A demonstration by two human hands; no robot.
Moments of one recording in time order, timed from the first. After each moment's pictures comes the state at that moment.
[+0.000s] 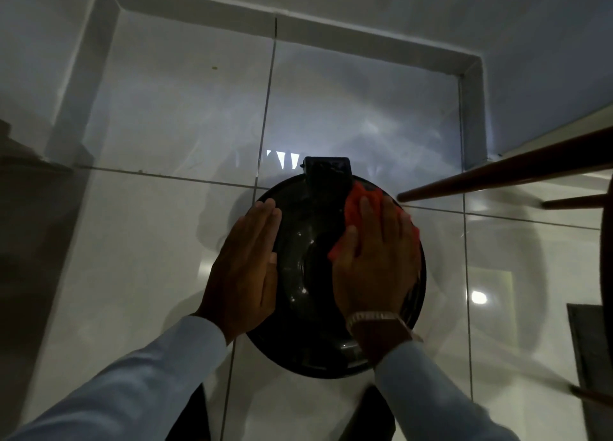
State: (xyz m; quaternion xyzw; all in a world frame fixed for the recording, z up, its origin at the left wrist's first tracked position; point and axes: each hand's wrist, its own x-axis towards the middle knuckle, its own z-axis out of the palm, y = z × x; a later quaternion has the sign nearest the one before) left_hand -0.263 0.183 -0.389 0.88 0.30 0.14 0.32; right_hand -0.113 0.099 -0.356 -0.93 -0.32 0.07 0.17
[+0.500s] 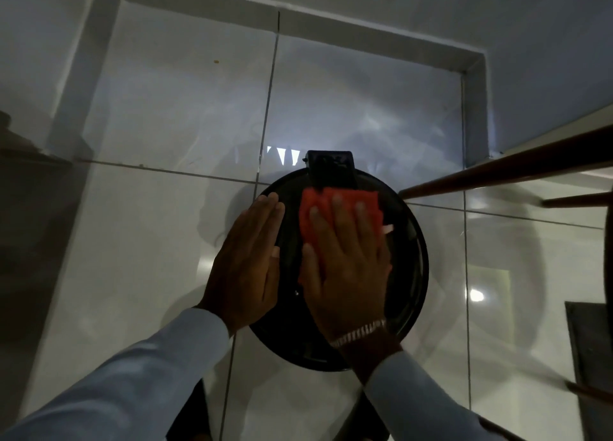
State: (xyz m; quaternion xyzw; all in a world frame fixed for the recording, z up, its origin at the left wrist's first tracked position) left_hand -0.263 0.185 -0.396 0.89 0.30 0.15 0.32; right_hand -0.141 0.090 -0.360 -0.86 -0.48 0.06 0.13
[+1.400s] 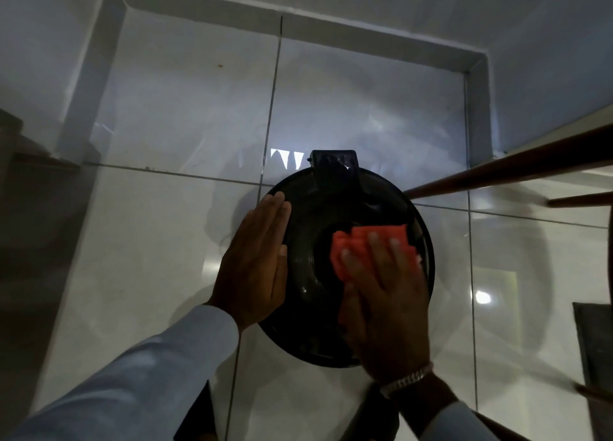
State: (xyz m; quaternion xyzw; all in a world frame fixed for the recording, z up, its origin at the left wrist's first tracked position) left_hand -0.260 0.182 -0.391 0.88 0.31 0.15 0.32; right_hand -0.126 0.033 -0.355 -0.85 -0.50 0.09 0.13
